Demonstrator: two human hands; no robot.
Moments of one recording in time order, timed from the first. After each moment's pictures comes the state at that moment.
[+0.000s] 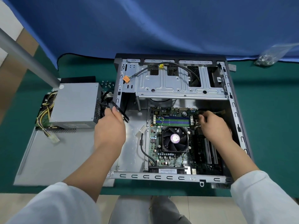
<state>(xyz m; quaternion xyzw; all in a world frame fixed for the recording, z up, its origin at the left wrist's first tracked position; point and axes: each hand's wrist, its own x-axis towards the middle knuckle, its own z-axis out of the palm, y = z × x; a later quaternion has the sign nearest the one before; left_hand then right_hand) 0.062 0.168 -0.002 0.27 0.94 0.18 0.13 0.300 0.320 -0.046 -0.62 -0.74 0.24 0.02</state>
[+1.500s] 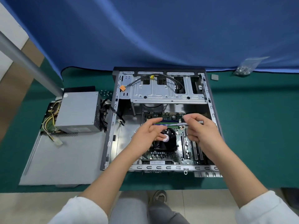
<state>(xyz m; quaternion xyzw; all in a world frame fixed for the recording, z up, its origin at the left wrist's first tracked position) 0.141 0.175 0.020 0.32 0.62 0.45 0.56 0.307 0.265 0.042 -0.49 -0.45 0.69 0.28</state>
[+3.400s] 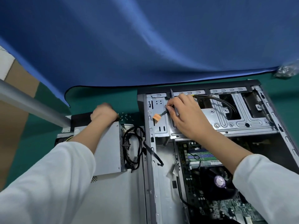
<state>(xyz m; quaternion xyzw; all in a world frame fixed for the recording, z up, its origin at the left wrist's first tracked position) -0.169 0.307 -0.052 0.30 0.92 -0.02 0.25 0.099 0.358 -0.010 -0.37 -0.90 0.17 0.17</state>
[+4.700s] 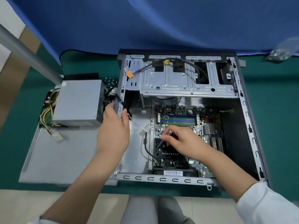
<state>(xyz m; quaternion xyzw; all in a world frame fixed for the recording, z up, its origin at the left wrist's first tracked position) 0.068 0.159 0.000 0.31 0.91 0.23 0.15 0.250 0.258 -0.038 -0.32 -0.82 0.47 -0.02</state>
